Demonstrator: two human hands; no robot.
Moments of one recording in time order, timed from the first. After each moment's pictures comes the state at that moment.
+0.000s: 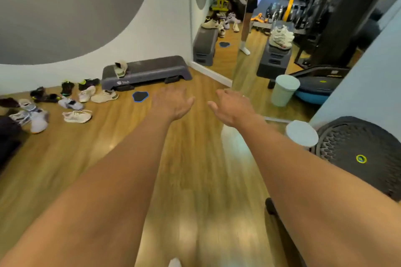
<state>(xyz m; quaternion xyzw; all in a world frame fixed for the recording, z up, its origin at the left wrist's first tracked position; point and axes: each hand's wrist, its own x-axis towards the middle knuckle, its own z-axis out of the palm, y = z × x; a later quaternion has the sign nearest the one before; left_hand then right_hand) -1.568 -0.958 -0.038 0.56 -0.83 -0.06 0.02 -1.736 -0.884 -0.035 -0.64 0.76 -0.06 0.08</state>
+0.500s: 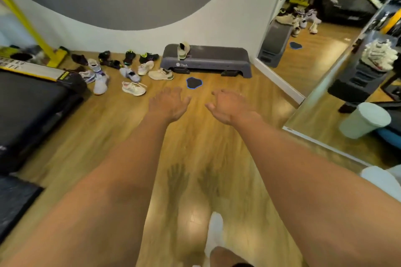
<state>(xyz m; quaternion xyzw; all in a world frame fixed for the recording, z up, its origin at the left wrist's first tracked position) -1.297 -1.104 -0.096 0.71 -0.69 -0.12 0.04 -1.480 -1.088 -0.068 -0.77 0.63 0.01 0.09</state>
